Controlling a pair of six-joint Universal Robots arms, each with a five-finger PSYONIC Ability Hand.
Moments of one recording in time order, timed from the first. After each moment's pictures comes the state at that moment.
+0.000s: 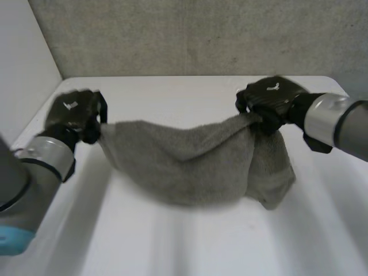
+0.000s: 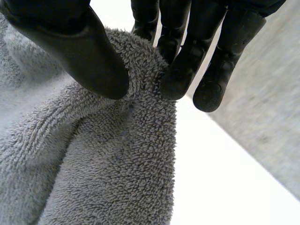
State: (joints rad) left arm 4.36 -1.69 -1.77 3.41 -1.56 3.21; right arm 1.88 -1.24 1.19 0.42 1.11 2.69; left_hand 1.21 1.22 1.21 1.22 0.86; right_hand 1.29 1.29 1.34 1.33 1.13
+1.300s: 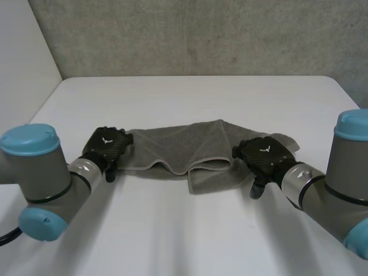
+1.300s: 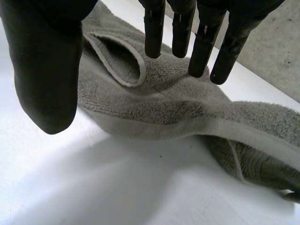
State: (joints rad) left arm 4.38 -2.11 -1.64 3.44 -1.44 3.53; right arm 1.95 -1.21 1.67 -0.01 1.33 2.77; left_hand 0.44 0.44 0.43 0.43 0.09; right_hand 0.38 0.37 0.38 0.38 0.23
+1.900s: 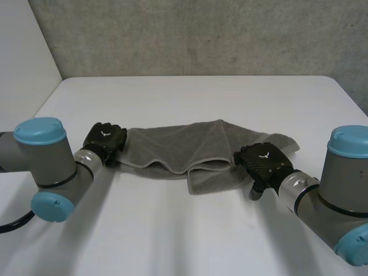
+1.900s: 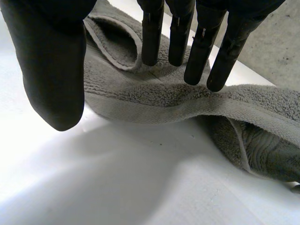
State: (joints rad) left arm 4.42 -2.23 -1.49 3.44 -1.45 3.52; right arm 1.94 -1.16 1.72 -0.13 1.33 2.77; left_hand 0.92 0.92 0.92 0.92 0.57; right_hand 0.47 0.46 0.47 0.47 0.31
